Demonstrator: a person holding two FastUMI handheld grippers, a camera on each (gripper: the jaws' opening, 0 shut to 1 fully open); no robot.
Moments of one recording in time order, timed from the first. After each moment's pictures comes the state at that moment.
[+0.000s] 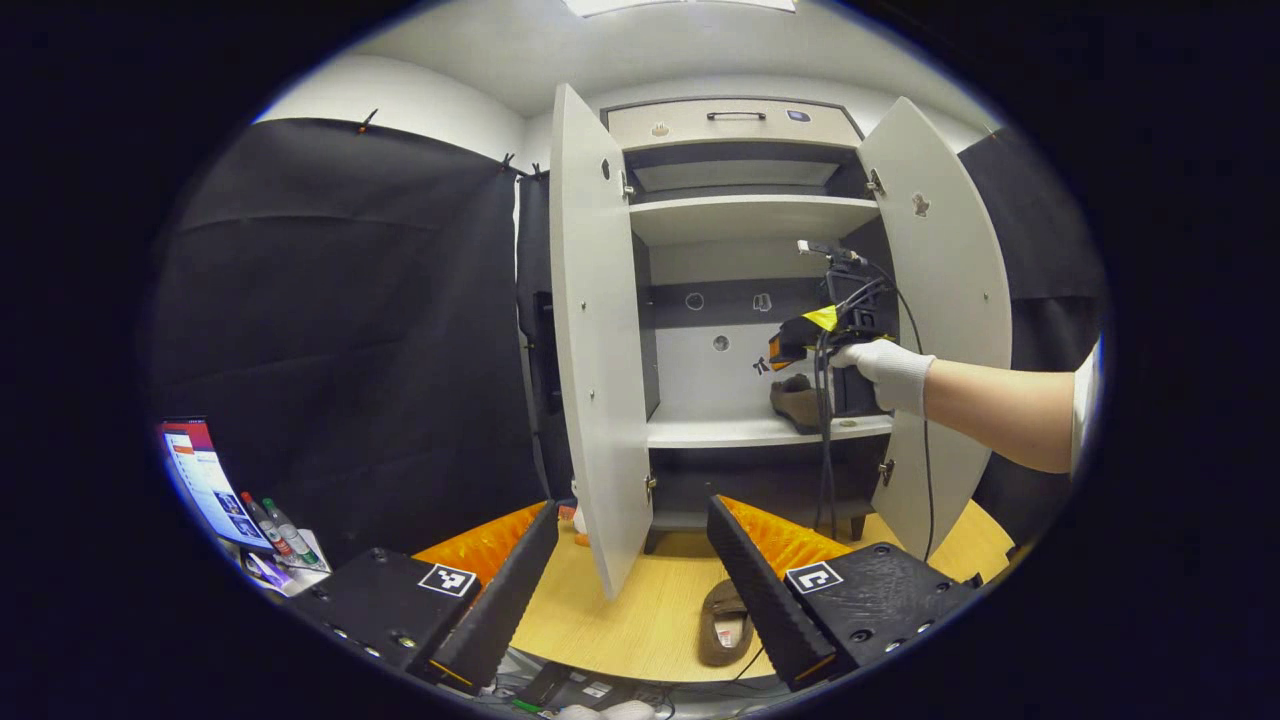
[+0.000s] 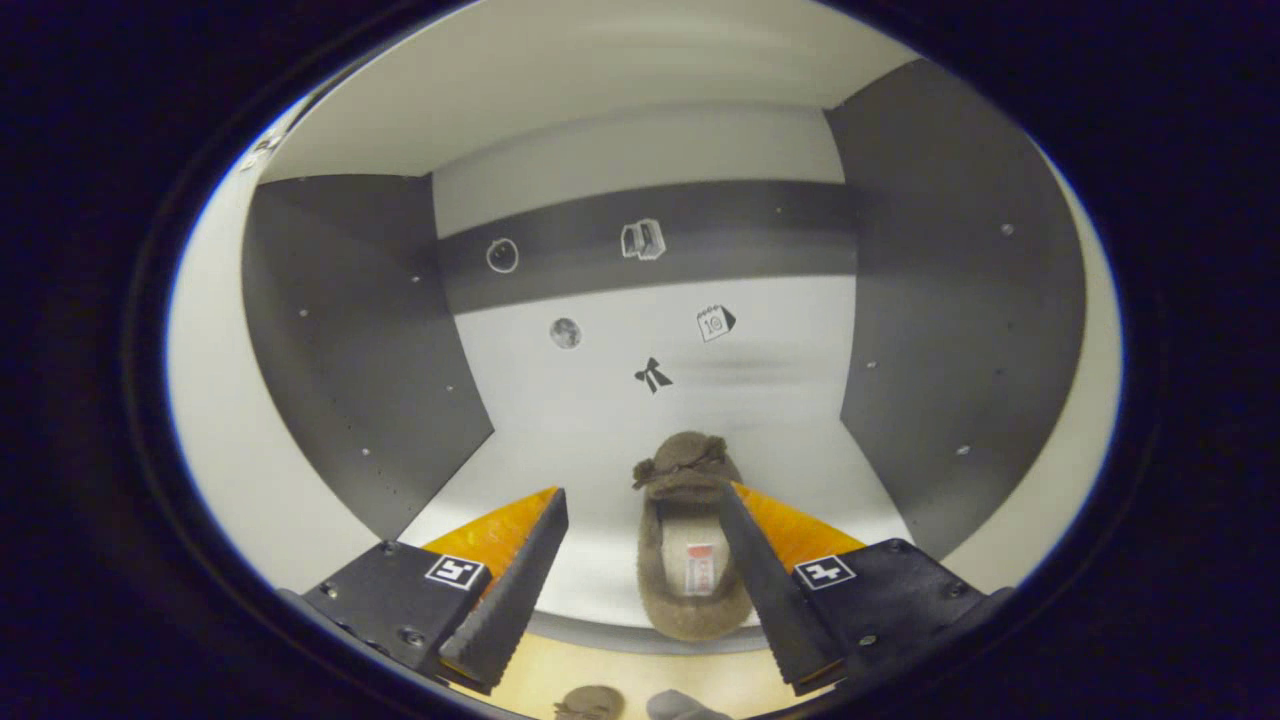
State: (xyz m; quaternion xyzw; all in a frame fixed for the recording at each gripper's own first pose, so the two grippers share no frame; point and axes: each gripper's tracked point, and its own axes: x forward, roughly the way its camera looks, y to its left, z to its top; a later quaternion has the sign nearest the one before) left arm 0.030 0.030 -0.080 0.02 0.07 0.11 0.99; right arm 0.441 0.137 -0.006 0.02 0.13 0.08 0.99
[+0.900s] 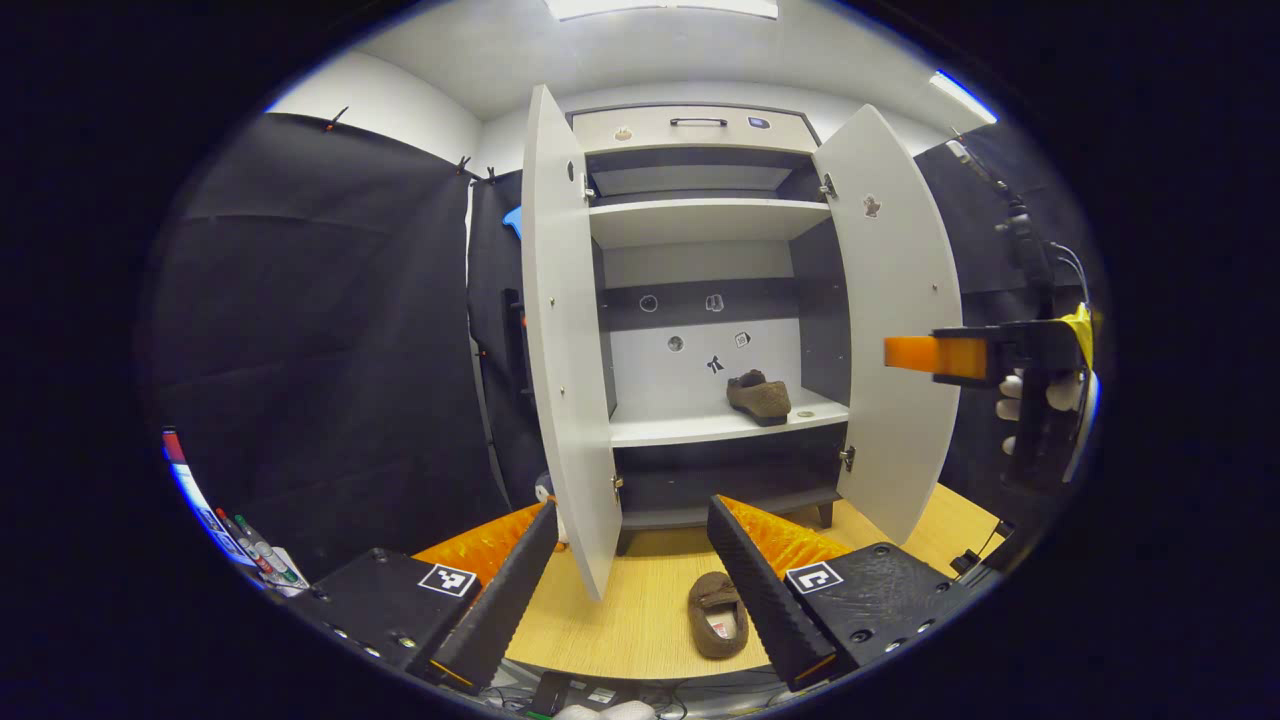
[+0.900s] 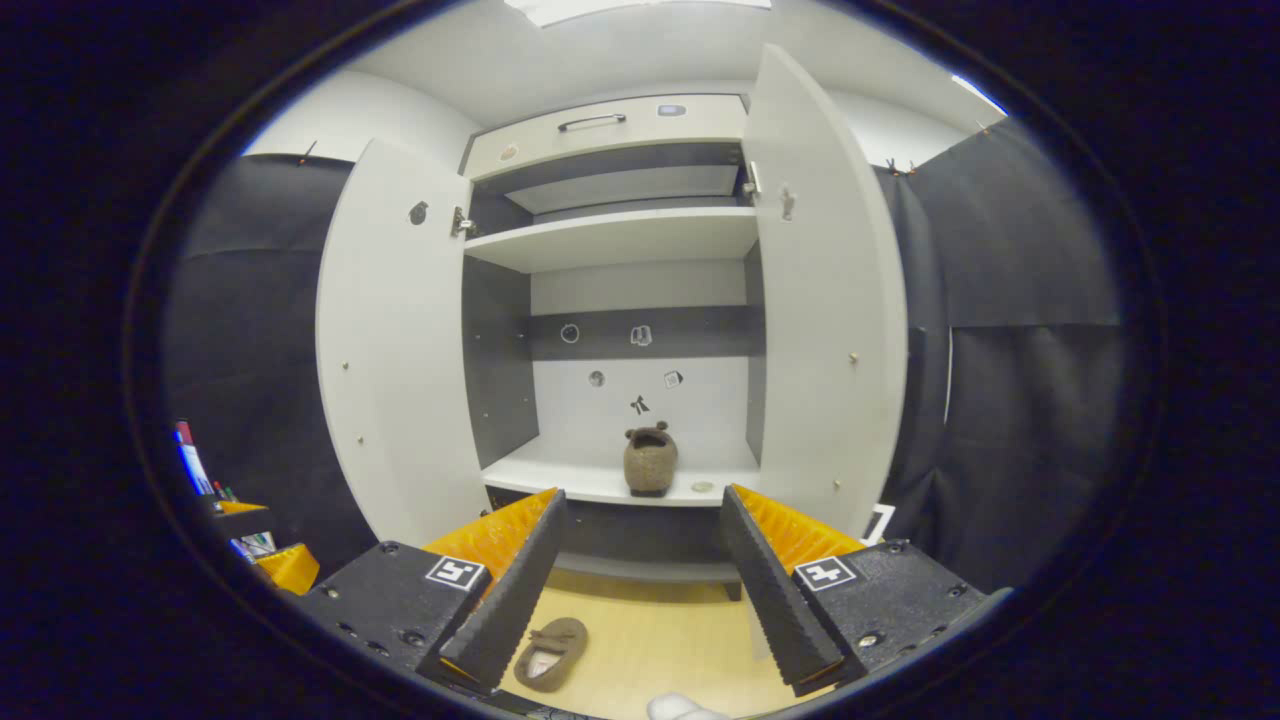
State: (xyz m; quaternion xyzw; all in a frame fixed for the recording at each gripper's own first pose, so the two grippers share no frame) left arm 0.032 0.024 -0.098 0.03 0.07 0.02 1.00; right arm 0.115 0.047 -0.016 0.00 0.01 0.06 1.00
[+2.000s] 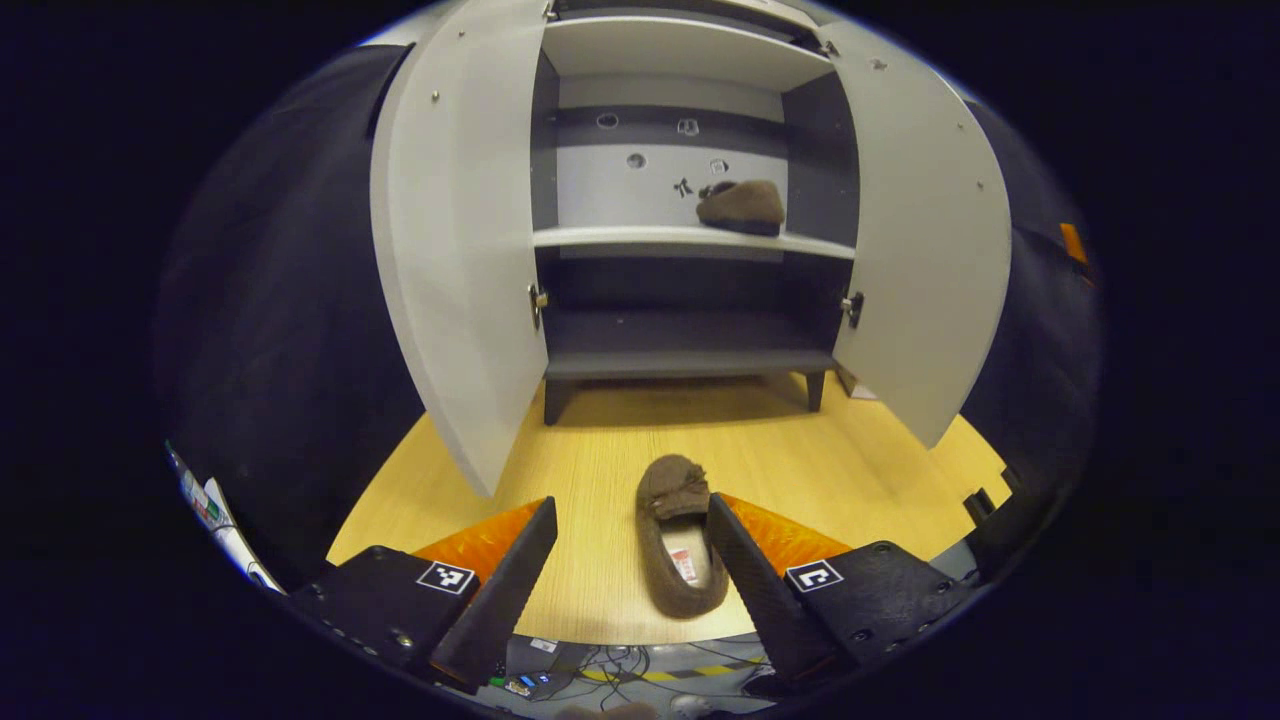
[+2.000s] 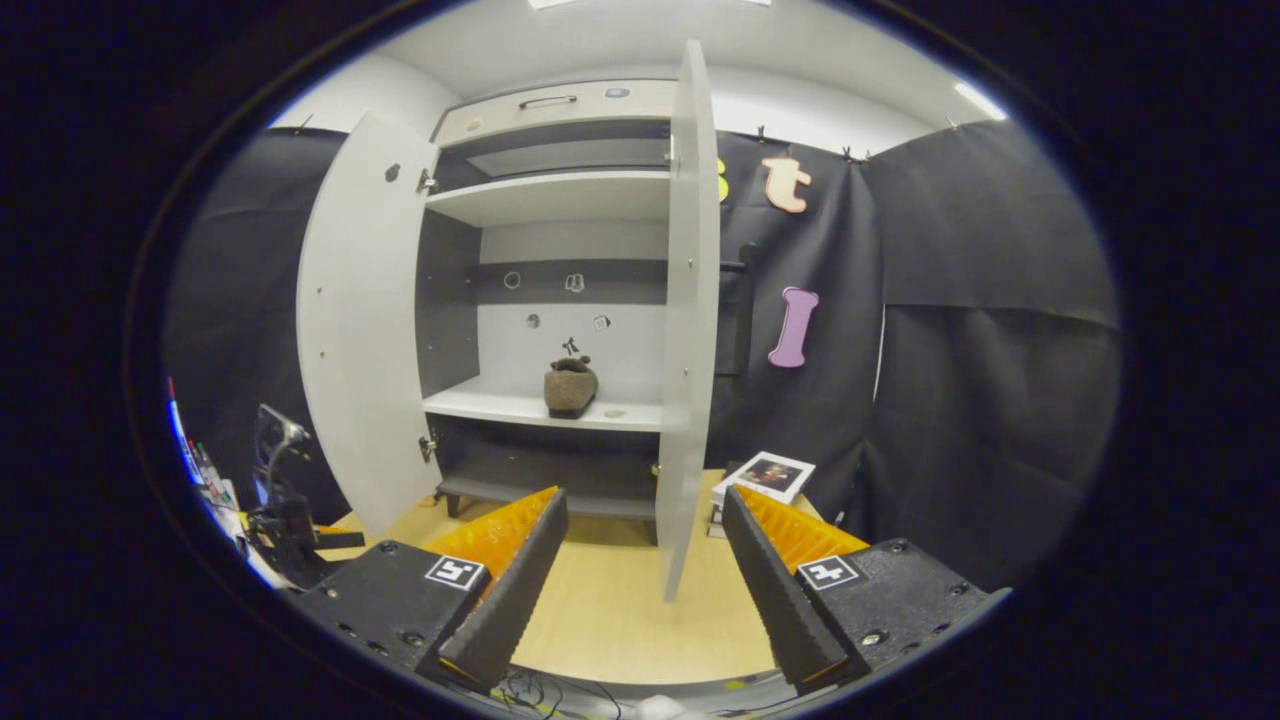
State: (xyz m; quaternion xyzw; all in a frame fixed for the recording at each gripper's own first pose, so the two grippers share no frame) left arm 0.103 -0.019 -0.344 0.00 0.29 -0.03 0.96; right arm 0.072 -0.043 -0.083 -0.02 0.06 0.00 1.00
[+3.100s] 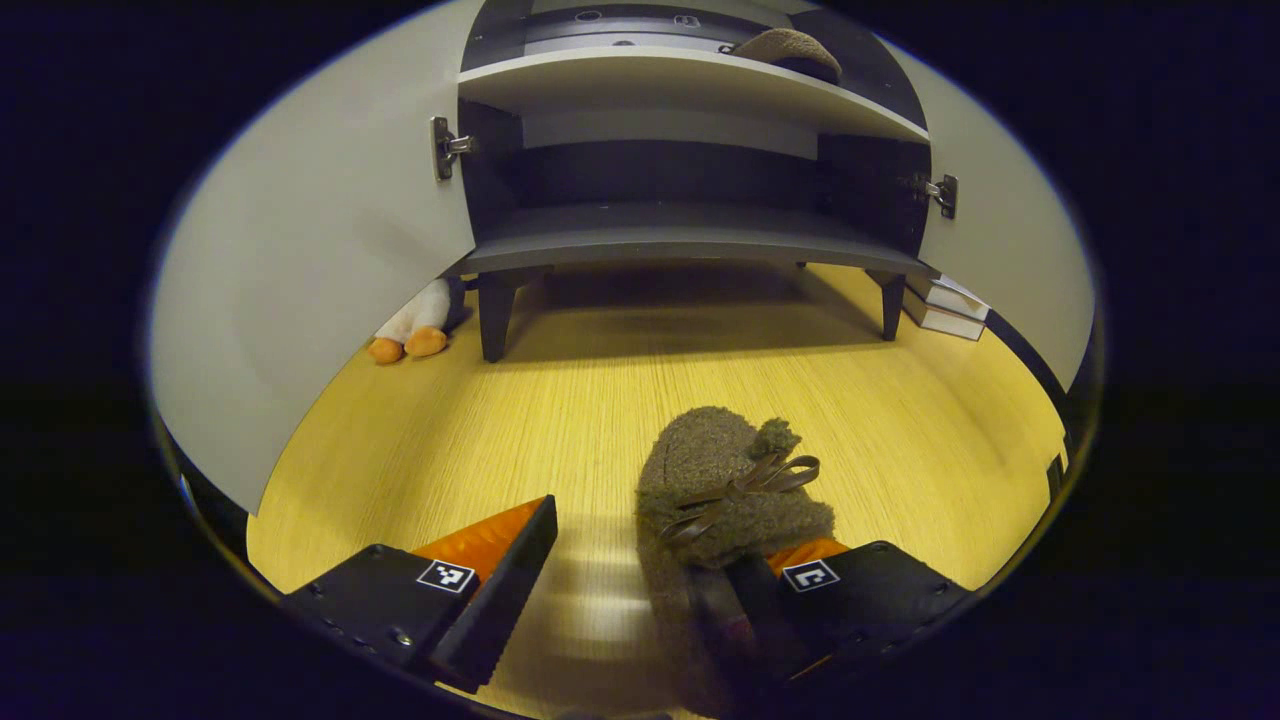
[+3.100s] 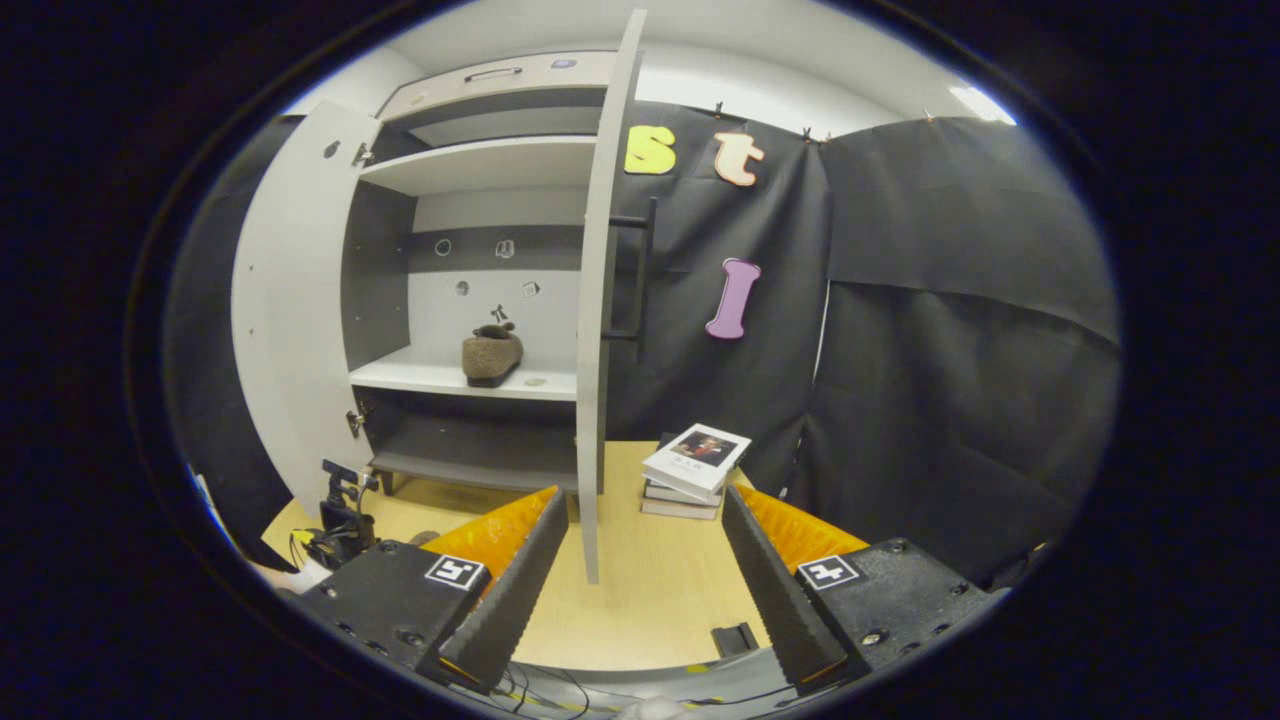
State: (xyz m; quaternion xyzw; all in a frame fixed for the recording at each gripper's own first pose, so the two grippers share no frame) left arm 0.216 -0.044 -0.485 0.00 0.34 -0.05 0.94; right arm 0.079 -0.111 -0.092 -0.03 0.10 -0.09 0.99
